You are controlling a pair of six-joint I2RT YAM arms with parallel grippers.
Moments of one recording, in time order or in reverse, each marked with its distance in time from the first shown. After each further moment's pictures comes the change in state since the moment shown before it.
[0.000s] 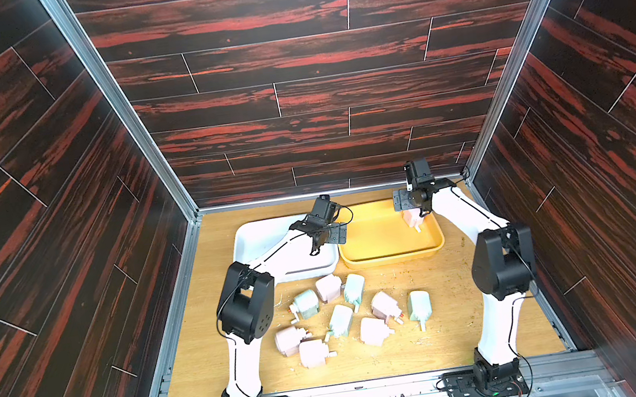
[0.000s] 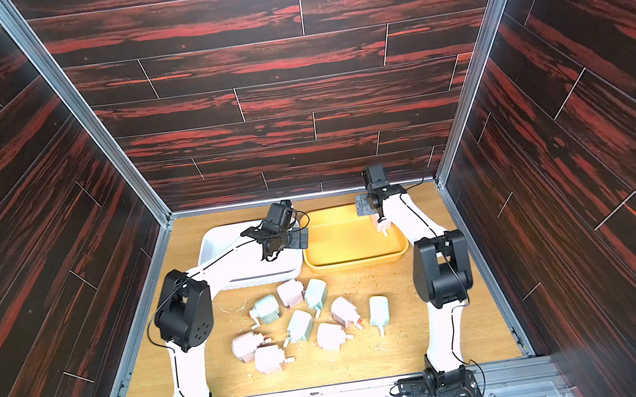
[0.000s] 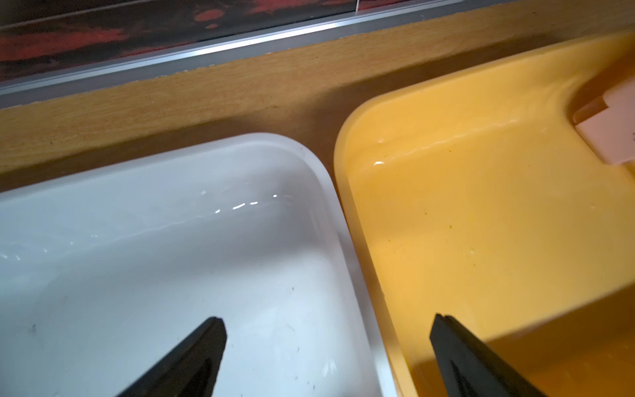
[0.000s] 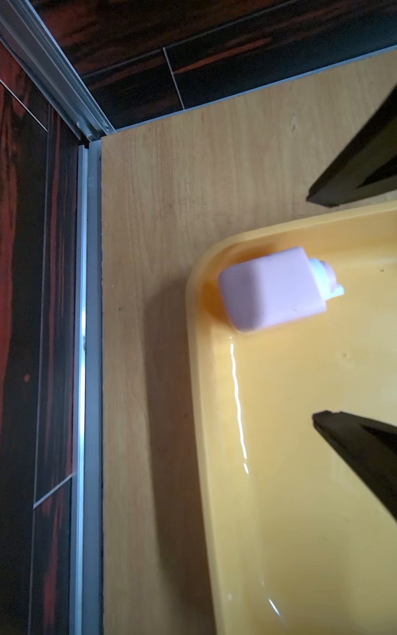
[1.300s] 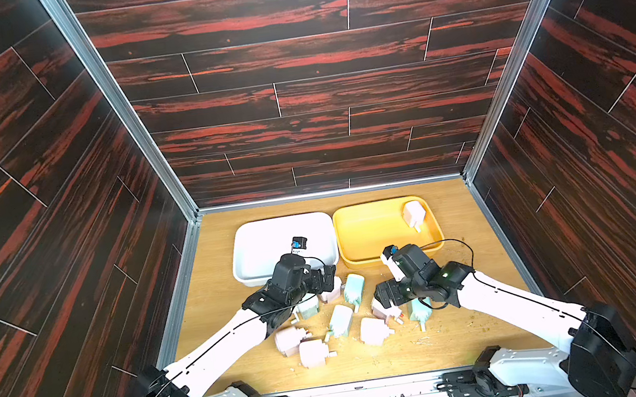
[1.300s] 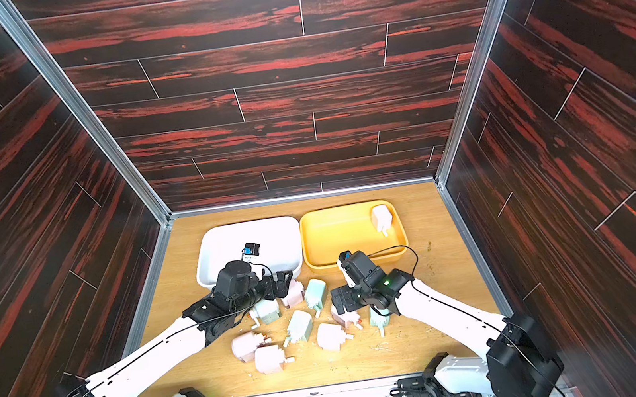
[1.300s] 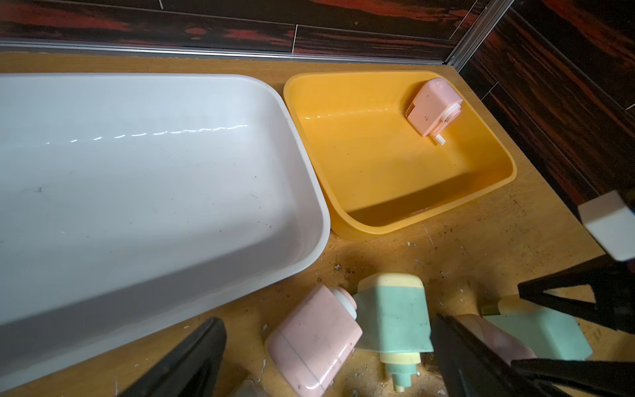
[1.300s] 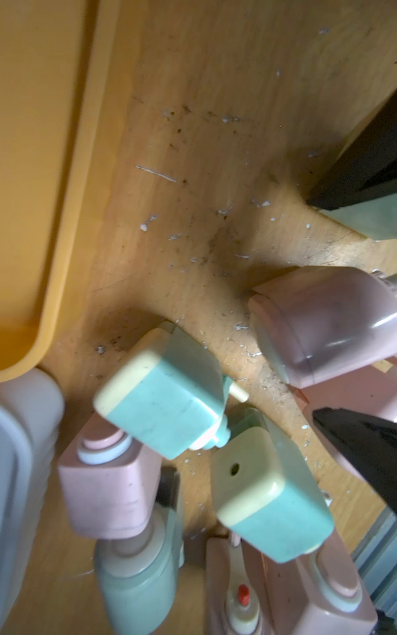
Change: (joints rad) left arm -0.094 -0.798 -0.854 0.339 0.097 -0.138; right arm 0.484 -0.702 -0.846 -0.042 -0.302 0.248
